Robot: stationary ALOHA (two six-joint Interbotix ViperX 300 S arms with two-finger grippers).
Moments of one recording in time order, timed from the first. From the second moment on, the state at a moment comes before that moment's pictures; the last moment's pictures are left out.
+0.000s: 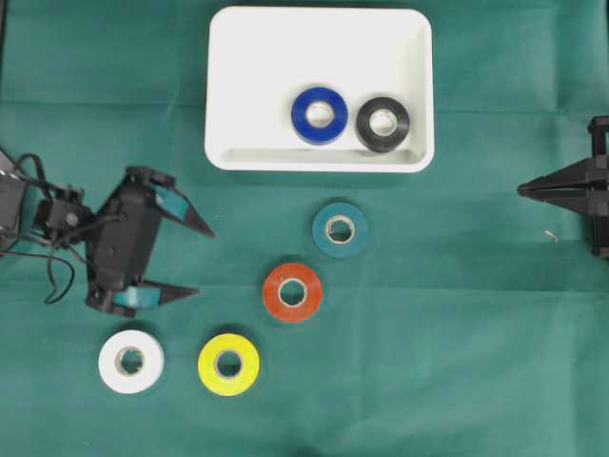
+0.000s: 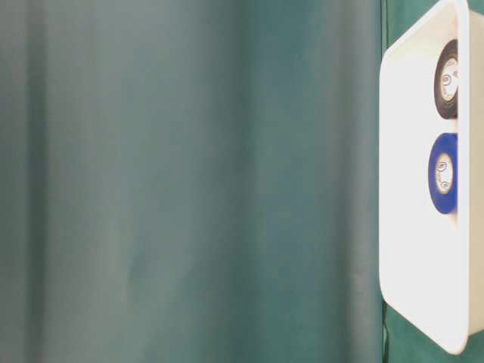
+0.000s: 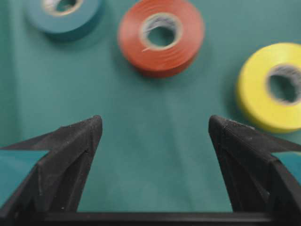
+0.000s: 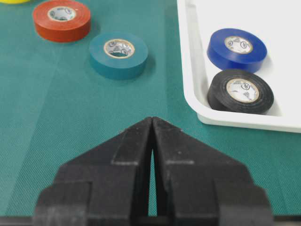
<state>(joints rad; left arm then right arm) -0.23 -0.29 0.97 -0.02 -0.02 0.10 -0.04 -1.18 1.58 -0.03 -0.16 0.07</state>
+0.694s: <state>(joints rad) -0.39 -0.02 0.81 -0.02 -0.02 0.05 -0.04 -1.18 1.58 -0.03 -0.16 0.07</state>
